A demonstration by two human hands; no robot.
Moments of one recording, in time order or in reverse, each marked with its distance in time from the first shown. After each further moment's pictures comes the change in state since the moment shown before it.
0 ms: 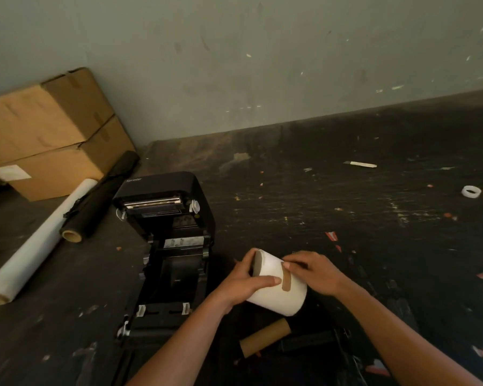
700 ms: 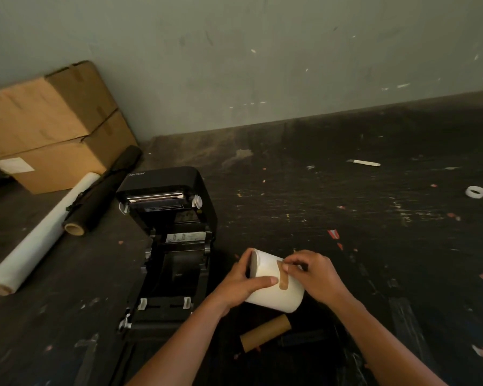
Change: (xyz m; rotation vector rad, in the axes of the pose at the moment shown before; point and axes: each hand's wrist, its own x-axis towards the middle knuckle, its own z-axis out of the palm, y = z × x) left_hand -0.008 -0.012 -0.002 -0.054 0.000 0.005; right_hand -0.012 -0.010 0.018 0.054 0.243 0.003
